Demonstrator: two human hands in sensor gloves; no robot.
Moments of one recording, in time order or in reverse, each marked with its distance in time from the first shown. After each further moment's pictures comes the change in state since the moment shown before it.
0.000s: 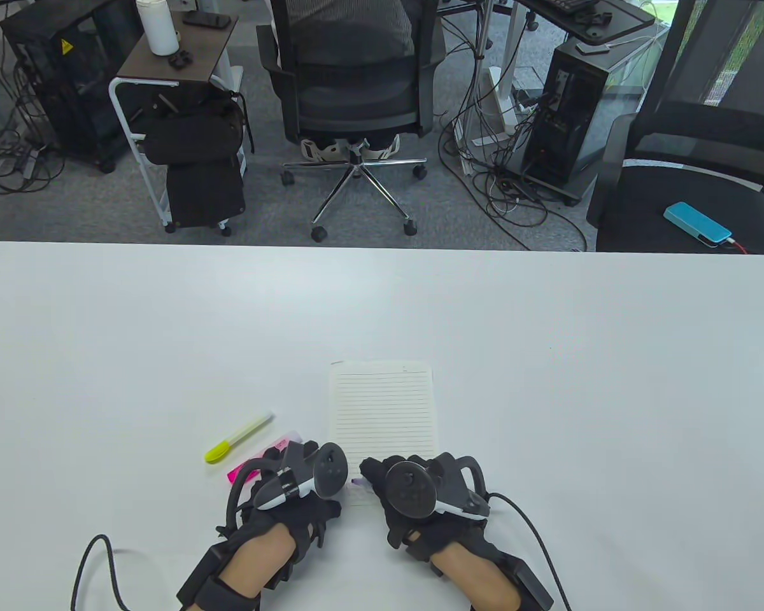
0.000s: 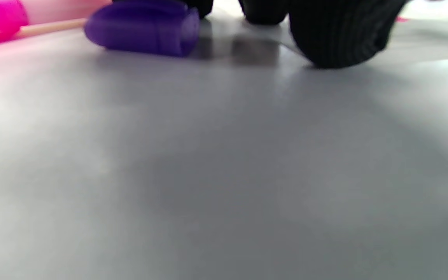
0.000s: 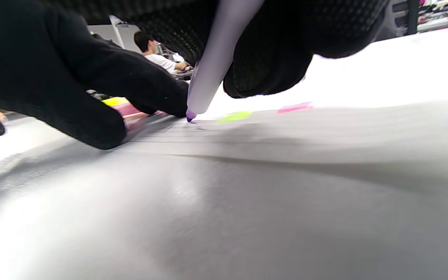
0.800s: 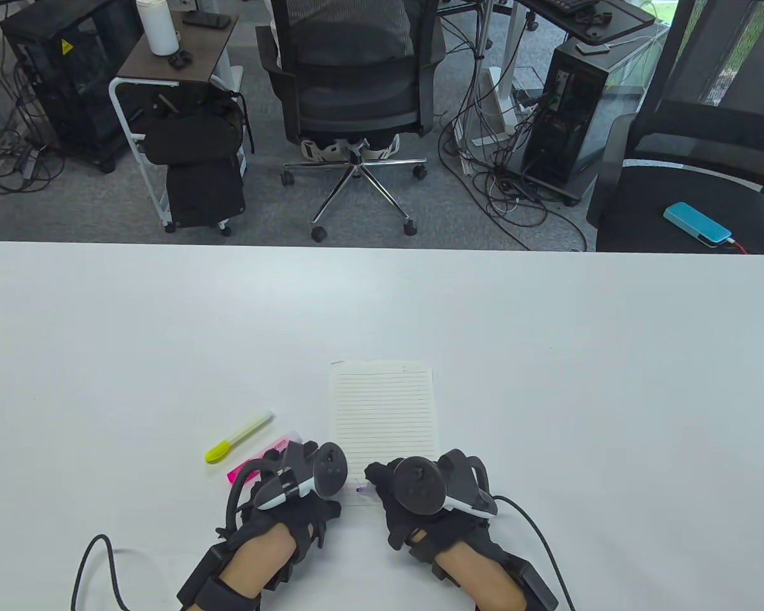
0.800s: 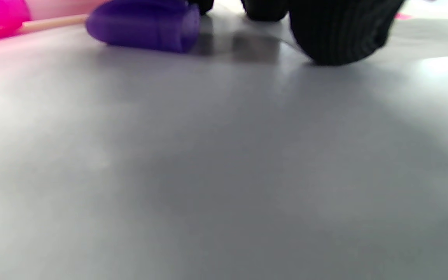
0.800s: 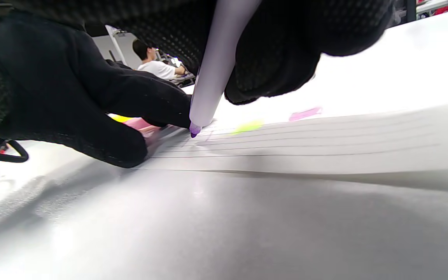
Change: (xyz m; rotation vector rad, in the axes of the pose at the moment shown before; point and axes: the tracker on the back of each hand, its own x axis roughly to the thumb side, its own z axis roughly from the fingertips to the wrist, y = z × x) left_hand 0.000 0.000 0.000 -0.011 0.006 0.004; right_hand 0.000 -0.006 0.004 0.010 -0.025 -0.111
